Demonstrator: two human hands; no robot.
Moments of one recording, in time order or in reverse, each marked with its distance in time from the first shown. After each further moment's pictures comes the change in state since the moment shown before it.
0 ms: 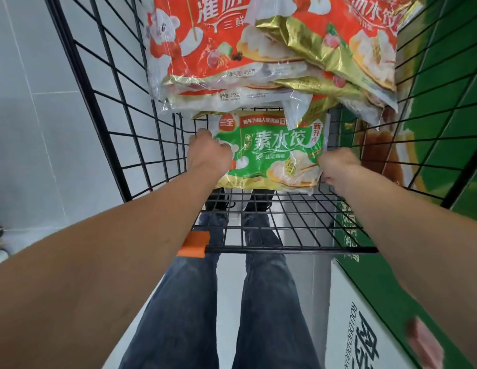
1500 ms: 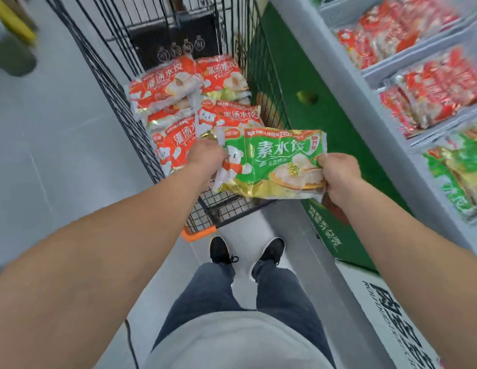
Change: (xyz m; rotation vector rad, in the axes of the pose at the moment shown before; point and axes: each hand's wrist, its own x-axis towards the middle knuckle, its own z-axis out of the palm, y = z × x) left_hand -0.198 0.106 -0.156 -0.323 -0.236 0.378; right_hand -0.273 0.079 -0.162 0.787 0.297 -0.128
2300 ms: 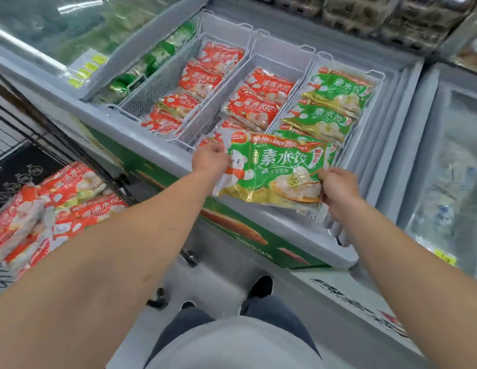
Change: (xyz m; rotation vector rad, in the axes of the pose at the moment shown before) left_hand -0.140 0.149 0.379 0.359 -0.259 0.473; right_hand 0.090 0.122 -0.355 0.518 0.328 0.064
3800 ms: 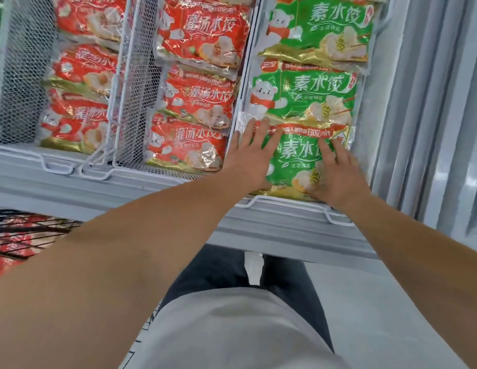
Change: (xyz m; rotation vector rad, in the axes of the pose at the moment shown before) left_hand 0.160 -0.036 0.155 1.340 -0.844 0.731; right_hand 0.127 0.073 0.051 -1.220 -0.266 -0.012
